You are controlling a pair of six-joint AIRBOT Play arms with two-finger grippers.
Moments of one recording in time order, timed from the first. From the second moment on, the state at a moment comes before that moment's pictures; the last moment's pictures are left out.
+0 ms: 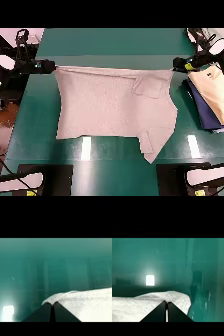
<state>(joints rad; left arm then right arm) 0.08 -1.40 1.31 1.09 -0.68 -1.25 -0.11 -1.63 1.65 -1.31 1.06 1.55</state>
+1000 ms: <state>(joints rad) 0.08 -1.49 1.28 1.27 -1.00 -1.20 -0.01 -1.60 1.42 -1.48 1.21 1.56</state>
